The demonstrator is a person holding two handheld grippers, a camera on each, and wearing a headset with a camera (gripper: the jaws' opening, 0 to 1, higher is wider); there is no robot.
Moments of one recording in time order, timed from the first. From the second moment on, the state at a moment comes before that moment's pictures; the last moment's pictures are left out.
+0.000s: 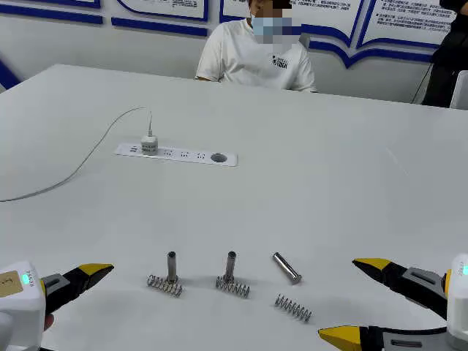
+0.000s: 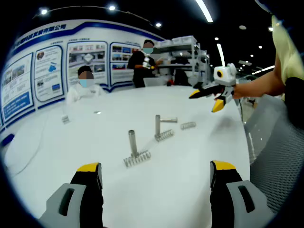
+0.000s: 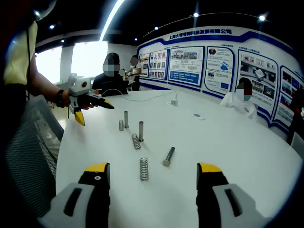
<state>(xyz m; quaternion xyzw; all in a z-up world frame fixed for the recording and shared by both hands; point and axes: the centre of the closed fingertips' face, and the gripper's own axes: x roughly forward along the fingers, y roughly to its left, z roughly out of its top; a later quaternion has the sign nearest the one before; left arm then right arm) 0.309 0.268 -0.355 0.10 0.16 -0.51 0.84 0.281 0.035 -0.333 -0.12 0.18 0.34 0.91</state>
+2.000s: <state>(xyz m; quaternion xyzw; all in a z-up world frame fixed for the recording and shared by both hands) 0.303 0.259 -0.356 0.09 0.16 -0.52 0.83 0.382 0.050 -0.352 -0.11 0.30 0.25 0.91</state>
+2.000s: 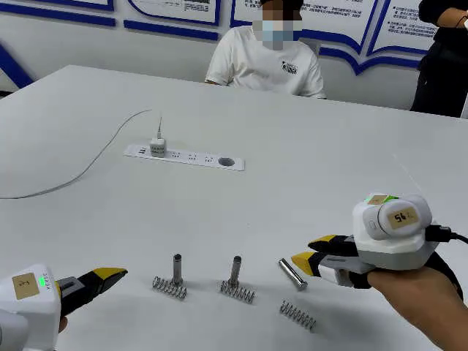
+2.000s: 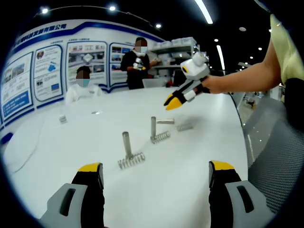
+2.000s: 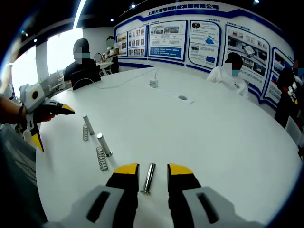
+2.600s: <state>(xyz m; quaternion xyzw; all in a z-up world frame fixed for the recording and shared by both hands) 0.304 0.263 -0.364 0.09 0.17 -0.52 0.83 0.398 0.058 -0.392 -0.10 0.37 0.22 0.90</state>
